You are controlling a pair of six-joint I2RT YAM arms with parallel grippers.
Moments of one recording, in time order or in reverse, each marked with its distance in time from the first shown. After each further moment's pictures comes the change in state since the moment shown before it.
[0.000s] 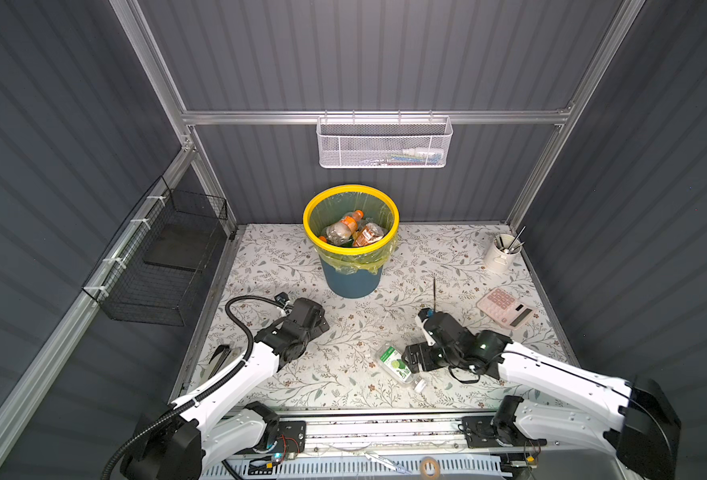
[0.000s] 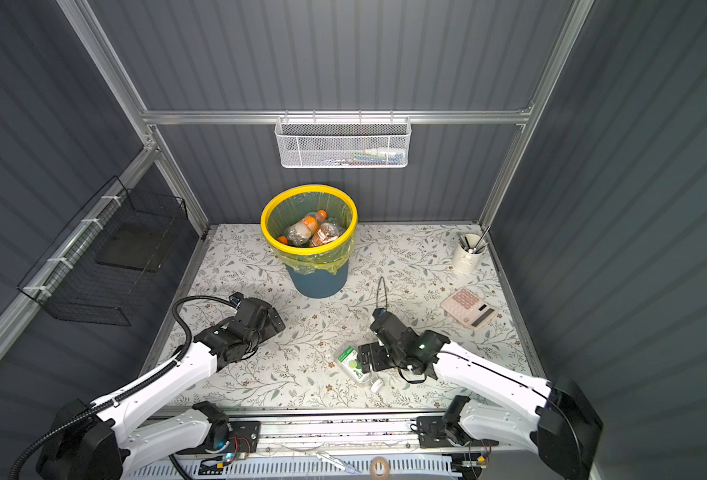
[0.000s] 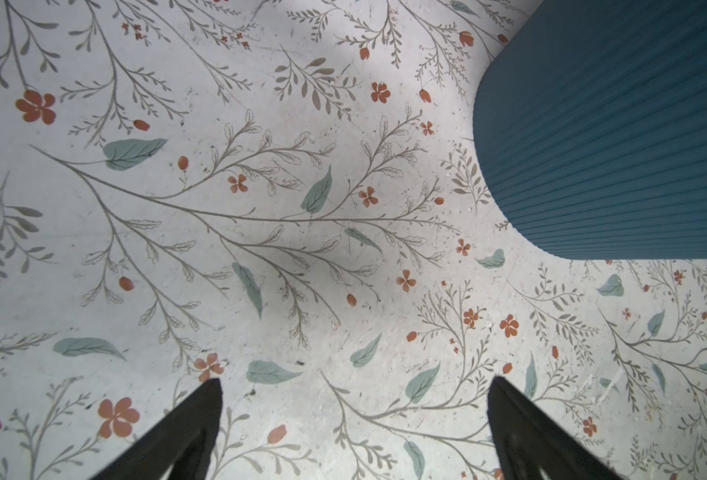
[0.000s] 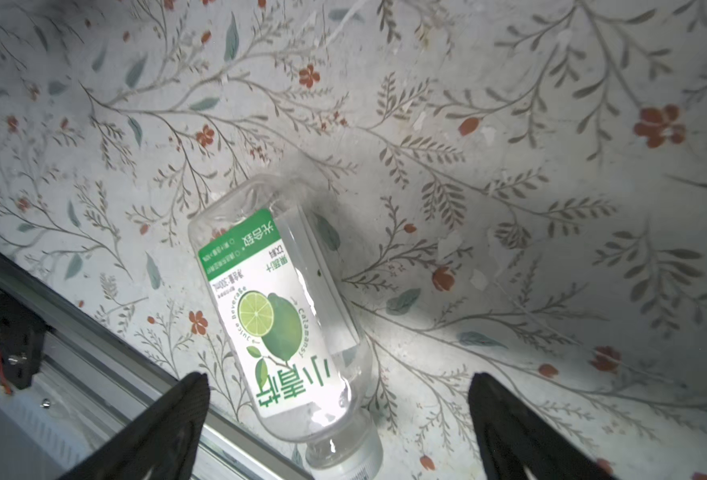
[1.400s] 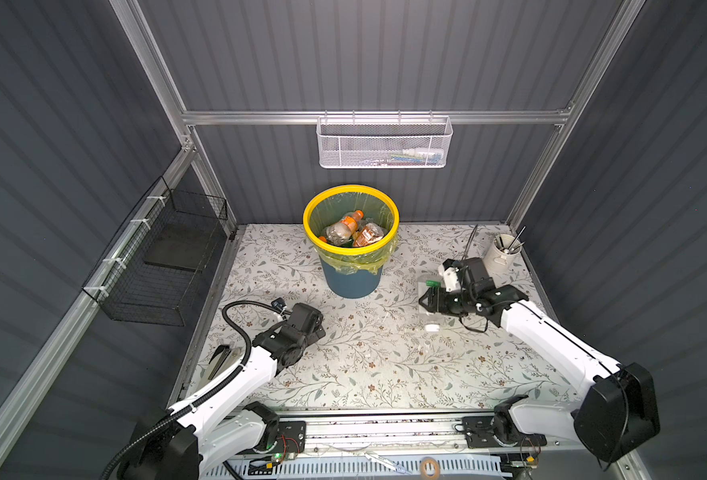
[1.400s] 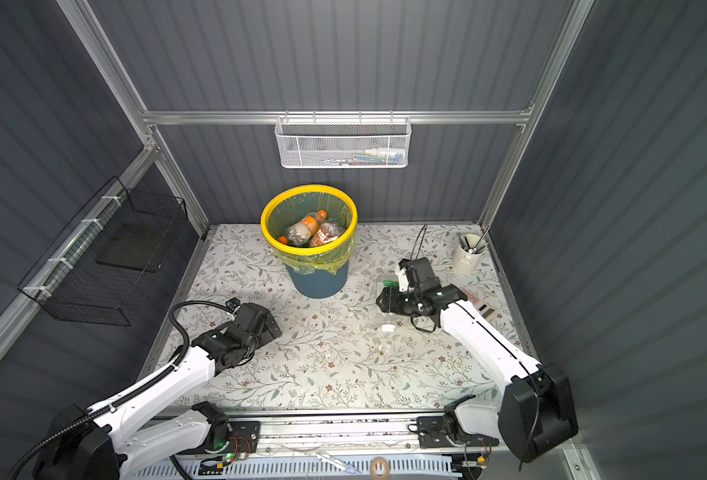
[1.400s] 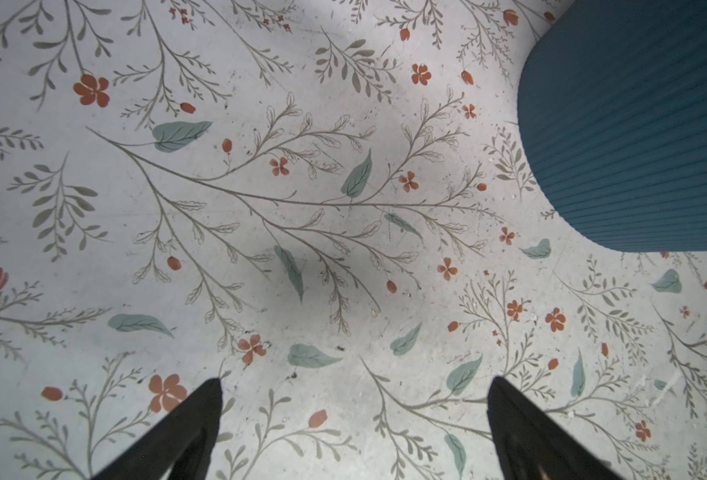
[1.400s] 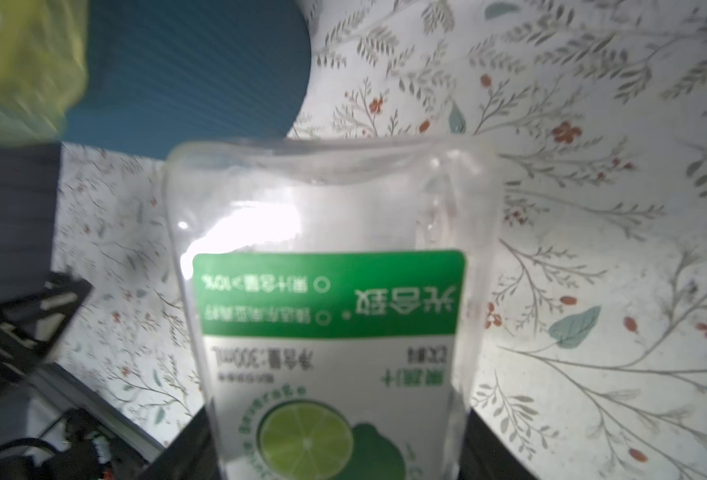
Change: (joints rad) left arm 0.000 -0.010 -0.023 -0.047 -0.027 -0.002; right arm -0.578 0.140 0.315 0.007 -0.282 -0.129
